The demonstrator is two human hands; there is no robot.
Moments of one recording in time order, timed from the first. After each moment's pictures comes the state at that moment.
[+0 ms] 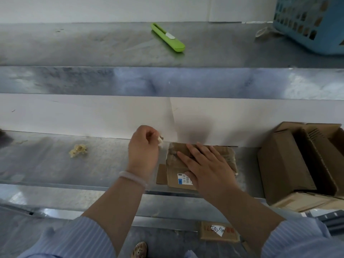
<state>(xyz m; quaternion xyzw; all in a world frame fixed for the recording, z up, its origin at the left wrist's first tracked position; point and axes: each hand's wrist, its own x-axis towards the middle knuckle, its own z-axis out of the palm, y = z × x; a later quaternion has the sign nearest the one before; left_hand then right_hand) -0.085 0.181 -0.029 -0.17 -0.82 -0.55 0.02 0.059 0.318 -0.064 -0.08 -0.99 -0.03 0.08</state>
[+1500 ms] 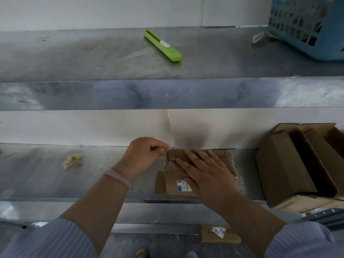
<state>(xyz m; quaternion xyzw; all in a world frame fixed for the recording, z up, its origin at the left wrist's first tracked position) -0.117 0.177 -0.018 -0.34 -0.84 -0.38 -0.16 0.057 0.321 -0.066 -0.08 -0.99 -0.03 0.08</state>
